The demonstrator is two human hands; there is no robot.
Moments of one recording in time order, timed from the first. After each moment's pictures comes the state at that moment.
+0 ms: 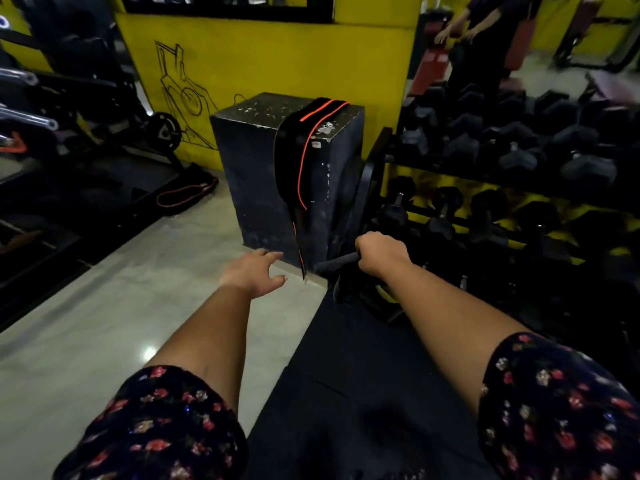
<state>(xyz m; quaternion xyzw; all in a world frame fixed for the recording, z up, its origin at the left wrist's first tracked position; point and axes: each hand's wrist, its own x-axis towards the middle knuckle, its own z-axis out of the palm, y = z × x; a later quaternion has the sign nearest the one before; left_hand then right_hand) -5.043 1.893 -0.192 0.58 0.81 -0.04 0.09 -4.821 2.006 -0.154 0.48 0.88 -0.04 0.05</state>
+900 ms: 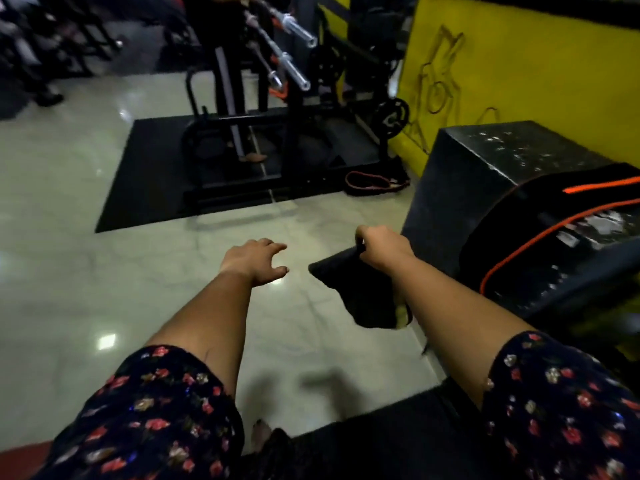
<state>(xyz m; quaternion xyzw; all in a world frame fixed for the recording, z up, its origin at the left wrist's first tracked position) -5.291 1.888 -0.207 0.25 0.96 -0.02 0.10 -5.223 2.134 -0.174 0.09 0.99 -0.06 0.06</state>
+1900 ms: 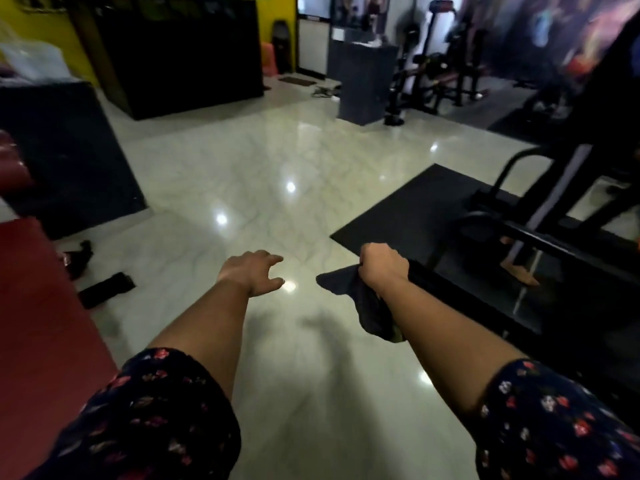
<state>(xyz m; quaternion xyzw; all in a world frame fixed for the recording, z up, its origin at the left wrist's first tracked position) -5.593 1.526 -0.200 -0.28 0.95 0.04 0.10 -5.762 1.713 -0.173 -0.34 0.94 -0.05 0.04</state>
